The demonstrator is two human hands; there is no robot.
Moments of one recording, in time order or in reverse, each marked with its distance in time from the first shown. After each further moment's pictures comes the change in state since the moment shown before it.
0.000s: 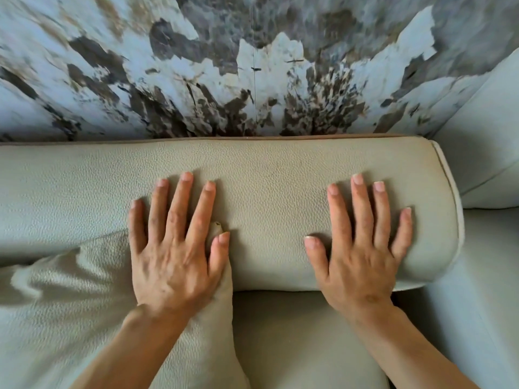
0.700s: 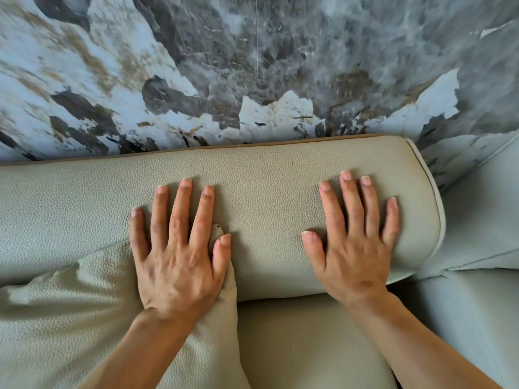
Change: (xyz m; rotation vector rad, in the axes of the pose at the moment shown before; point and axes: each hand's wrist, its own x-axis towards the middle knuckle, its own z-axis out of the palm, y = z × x) left_hand 0.094 -0.002 0.062 0.035 0.063 -0.101; right_hand 0.109 0.008 0.090 0.066 0.117 -0.073
